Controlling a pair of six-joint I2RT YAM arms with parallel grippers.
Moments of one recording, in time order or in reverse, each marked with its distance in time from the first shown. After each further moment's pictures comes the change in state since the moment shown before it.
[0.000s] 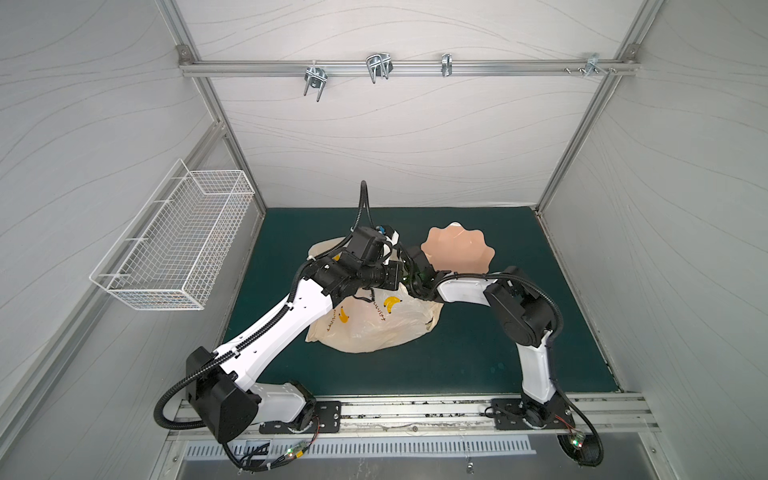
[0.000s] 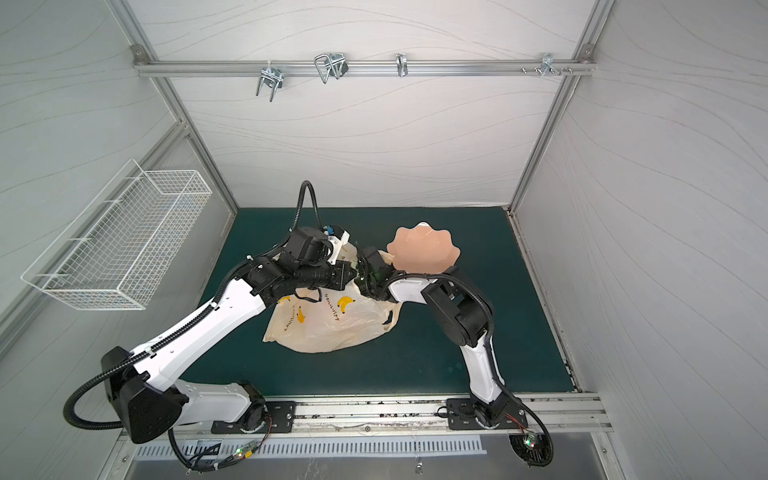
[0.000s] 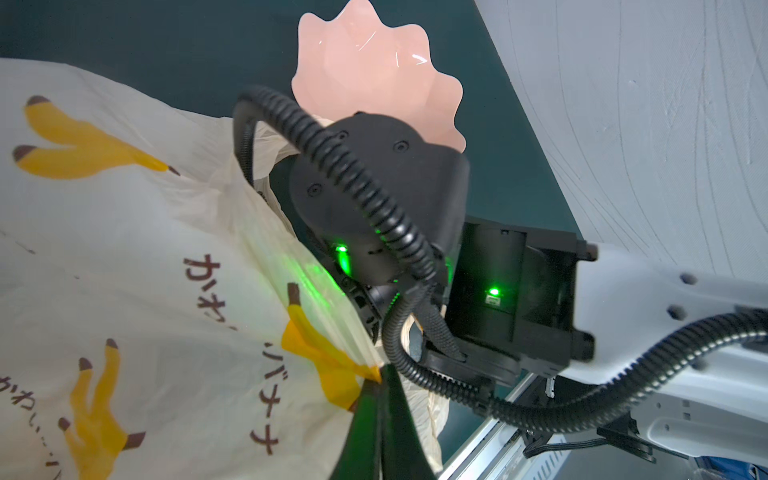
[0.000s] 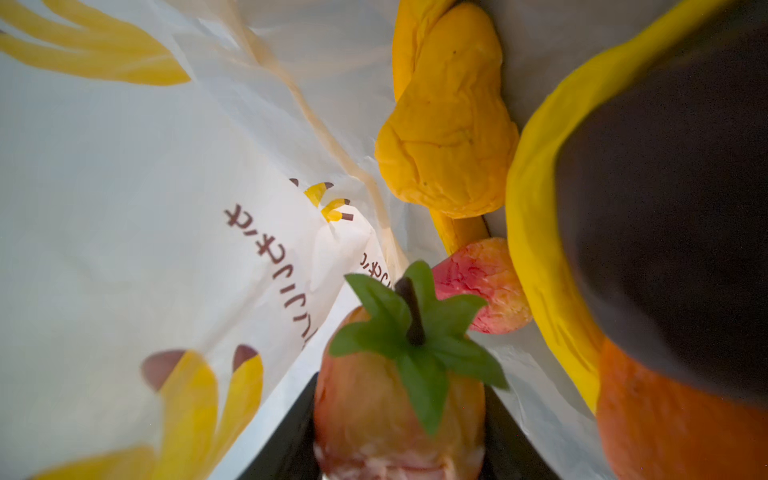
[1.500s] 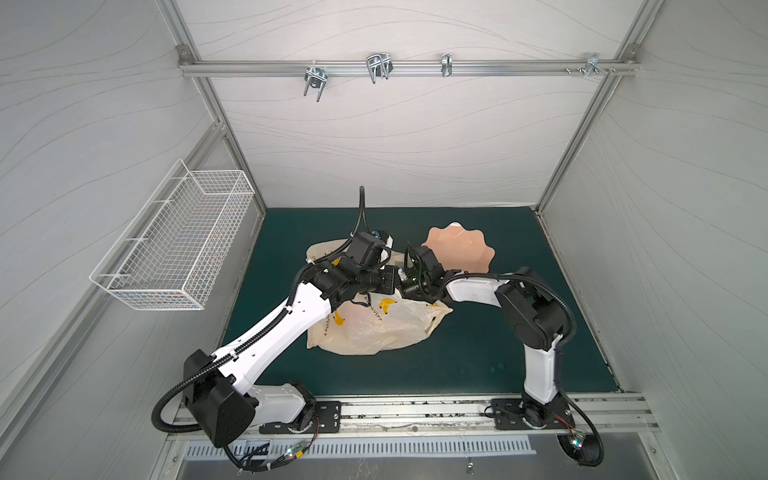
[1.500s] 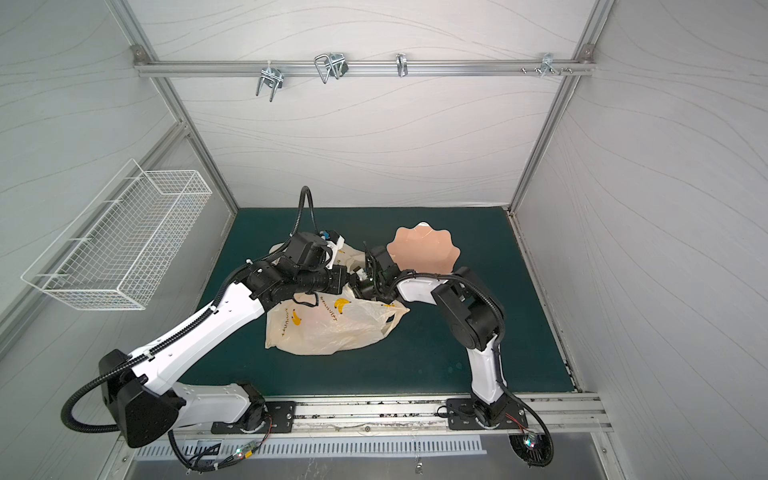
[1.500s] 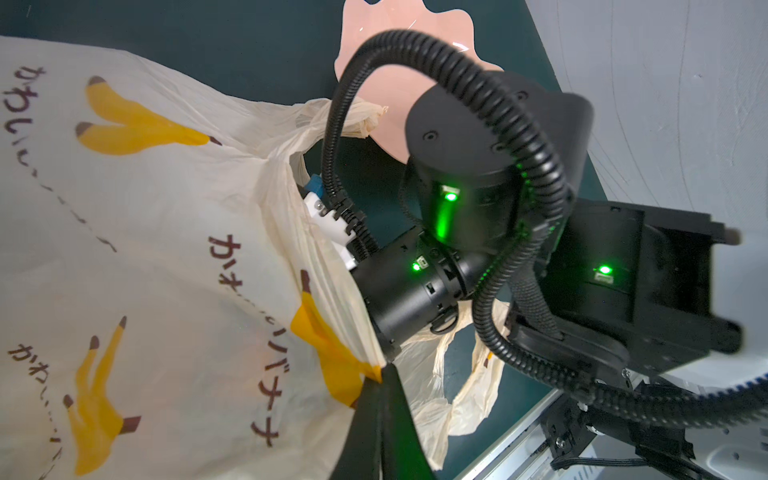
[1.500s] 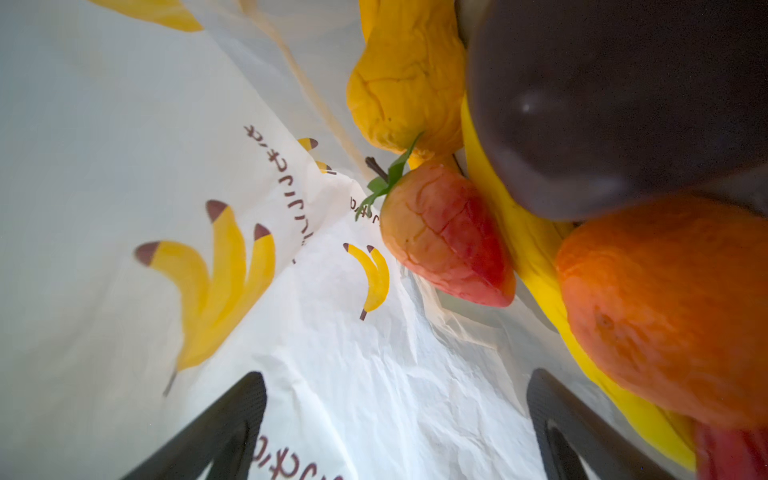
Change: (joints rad) left arm 0.000 -0.021 -0.043 -0.024 -0.092 -0.021; right arm -0.065 -0.113 -0.102 -0.084 -0.068 -0.023
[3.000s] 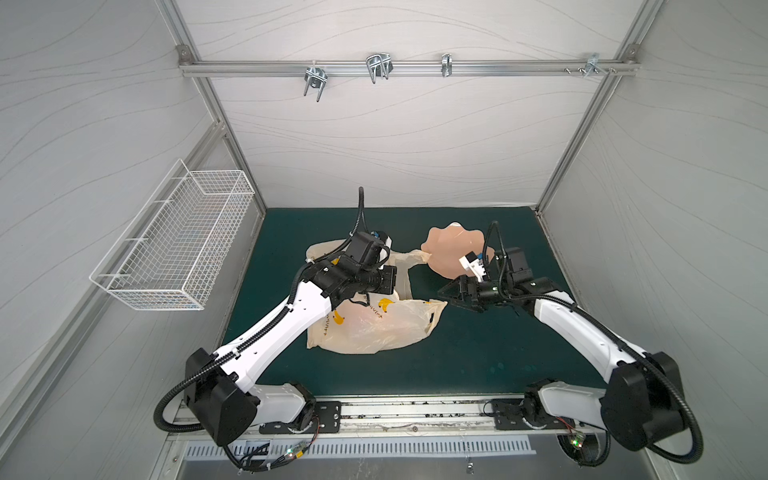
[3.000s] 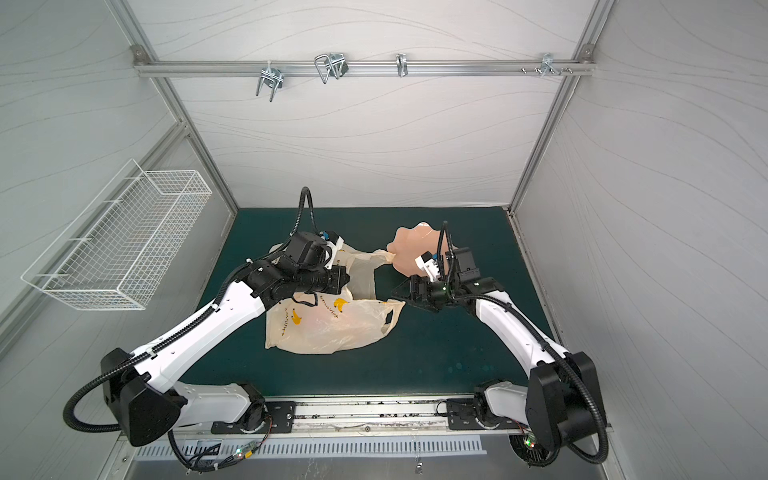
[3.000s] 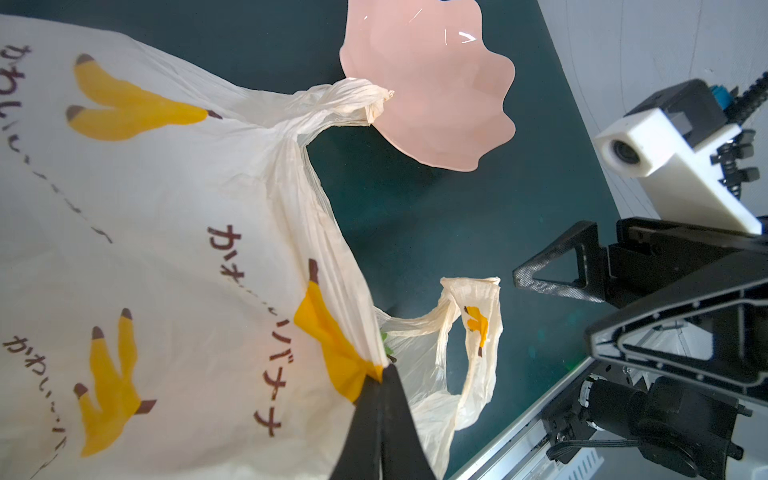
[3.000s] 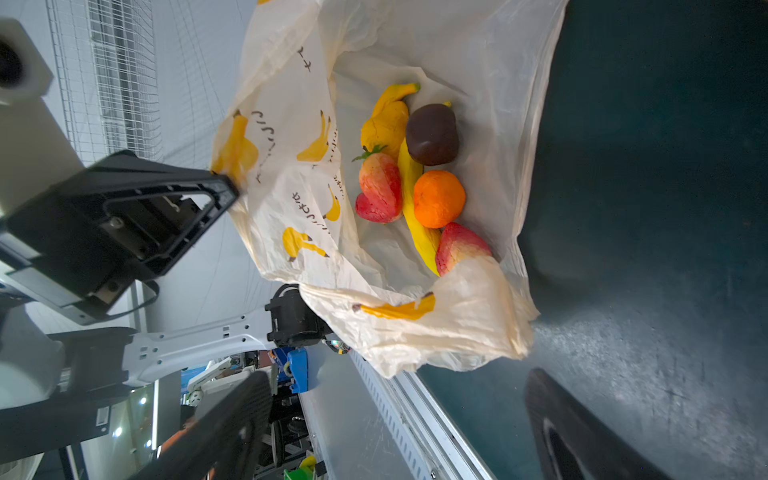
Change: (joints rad) left arm 0.019 0.012 -0.003 -0.010 0.039 0.014; right arm -0.396 -0.749 -0.359 -0.634 0.118 -0.864
